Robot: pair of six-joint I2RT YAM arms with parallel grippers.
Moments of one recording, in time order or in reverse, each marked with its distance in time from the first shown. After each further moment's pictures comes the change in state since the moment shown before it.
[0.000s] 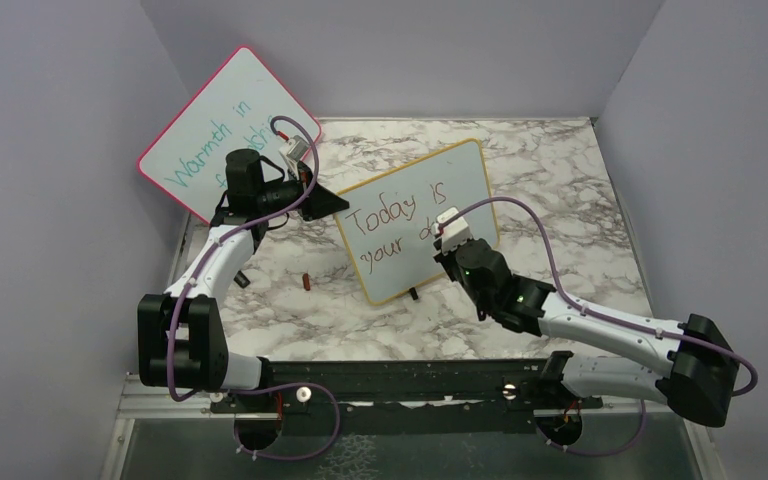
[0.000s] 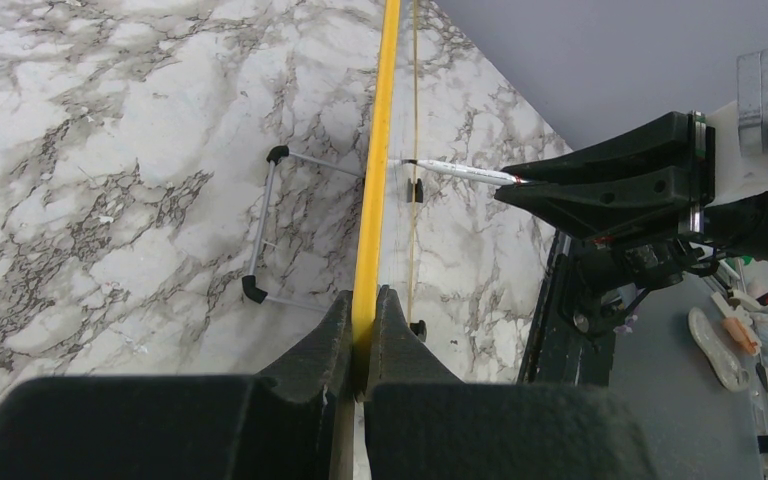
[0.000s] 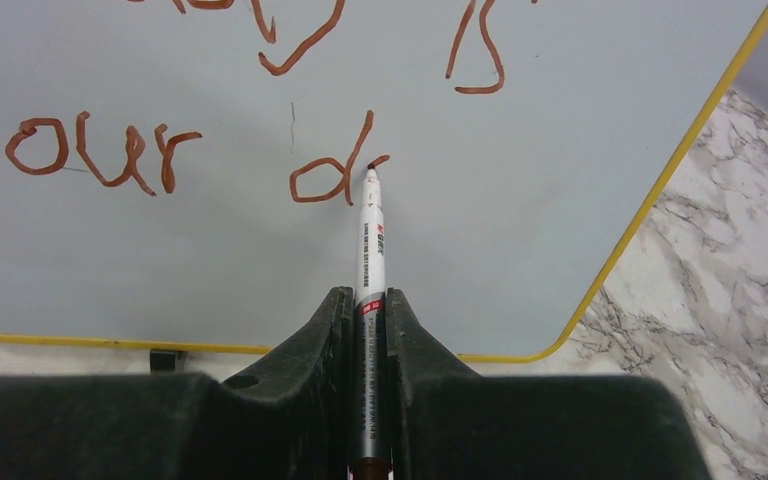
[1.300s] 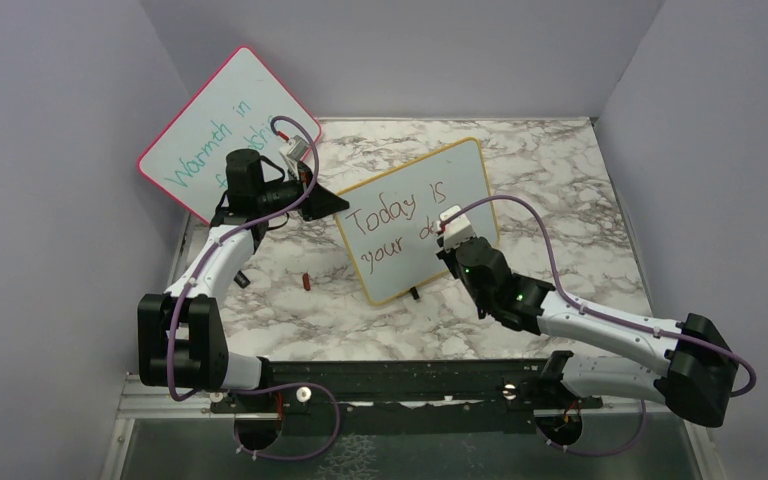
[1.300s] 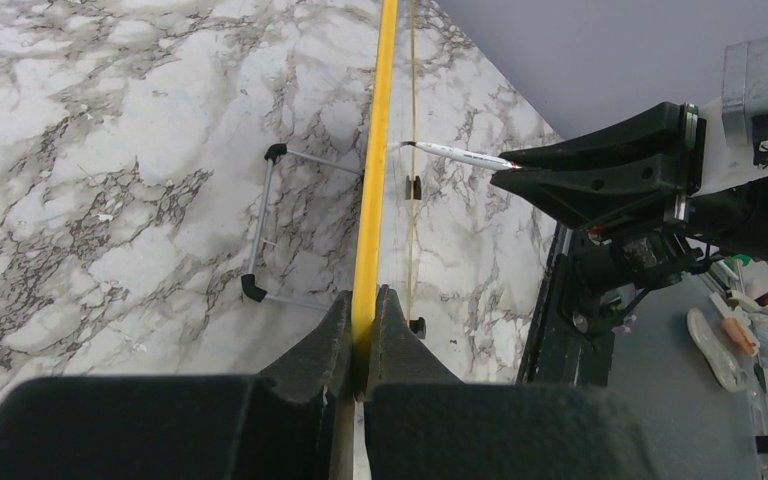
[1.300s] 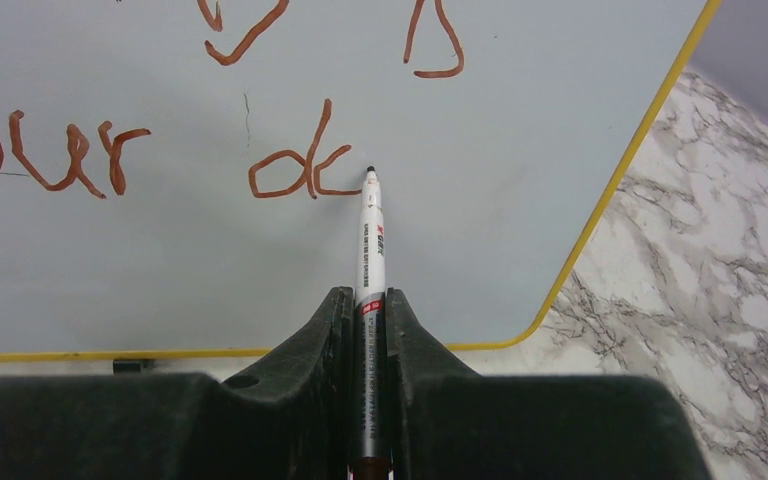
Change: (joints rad) left arm 0.000 0.001 0.000 -0.003 0.000 0.000; right arm -0.024 0.005 -0.003 -0.007 0.048 -0.008
